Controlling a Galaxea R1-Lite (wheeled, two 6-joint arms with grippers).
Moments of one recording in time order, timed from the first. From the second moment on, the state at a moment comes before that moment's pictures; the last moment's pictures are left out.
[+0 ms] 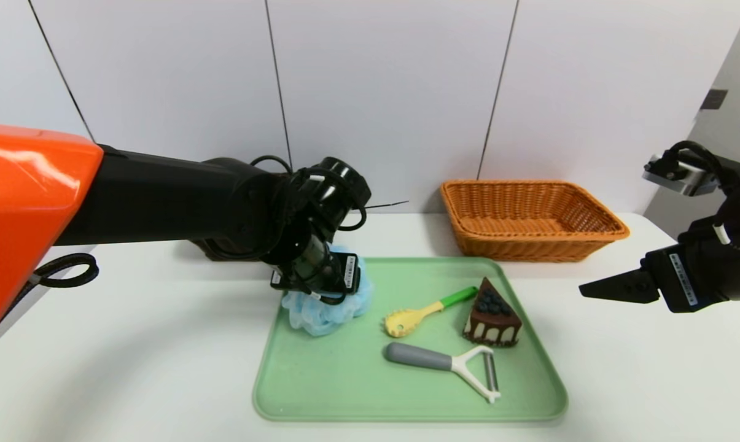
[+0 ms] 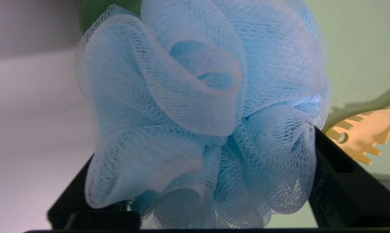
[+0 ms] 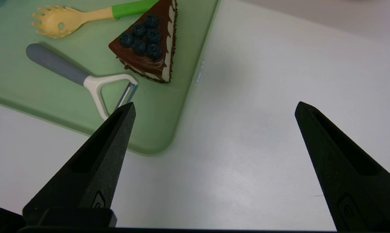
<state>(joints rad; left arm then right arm) -0.66 2.02 -1.59 0.54 0.24 -0.48 0.24 1.40 -1.16 0.59 0.07 -0.05</state>
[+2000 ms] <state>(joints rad) -0.61 1.71 -1.79 0.65 0.23 -0.34 0.24 1.38 -1.15 0.59 0.10 -0.05</state>
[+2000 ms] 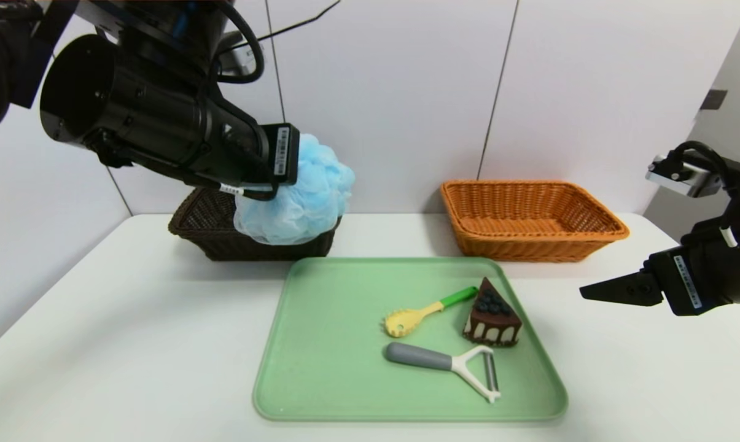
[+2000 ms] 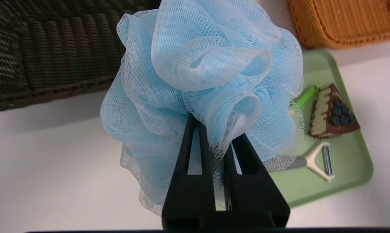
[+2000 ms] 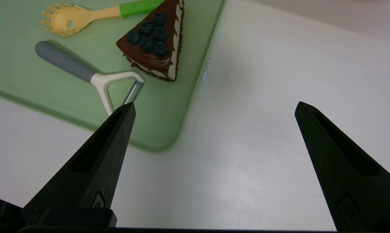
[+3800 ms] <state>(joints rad) -0.17 2.04 -1.97 0.54 0.20 -0.21 0.24 1.34 -1.11 0.59 0.10 -0.02</state>
